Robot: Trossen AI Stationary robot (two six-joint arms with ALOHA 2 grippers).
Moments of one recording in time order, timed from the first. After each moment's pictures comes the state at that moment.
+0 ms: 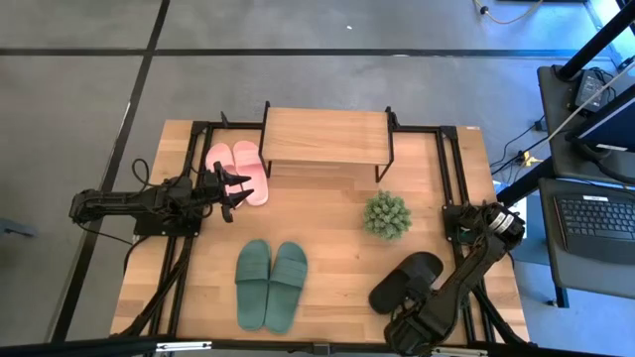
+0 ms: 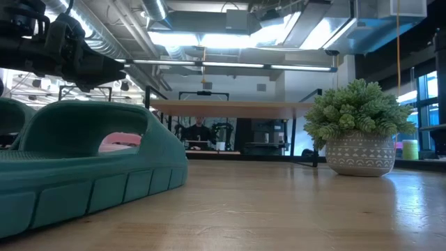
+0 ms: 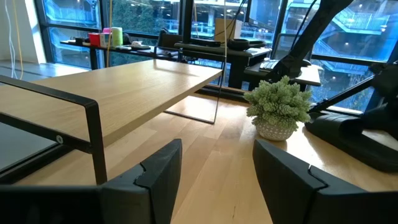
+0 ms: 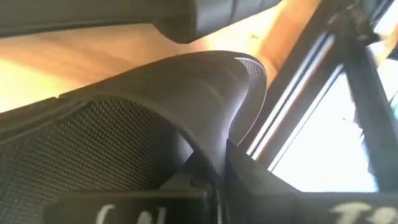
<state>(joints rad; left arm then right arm) 0.08 0.08 0.01 0.05 -0.27 -0.12 0.89 1.97 1.56 -1.44 -0.33 1.95</state>
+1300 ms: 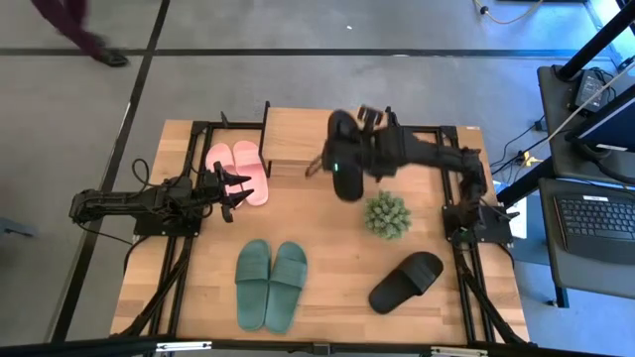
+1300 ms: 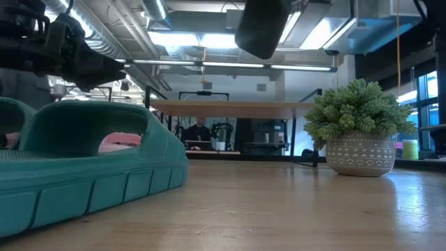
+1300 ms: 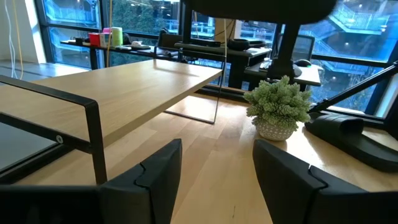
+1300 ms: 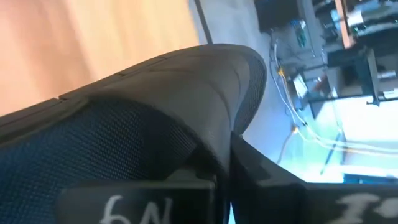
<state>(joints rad) 0.08 0.08 0.01 0.05 -0.27 -0.12 -0.03 1.97 2.31 -1.54 0.85 0.06</state>
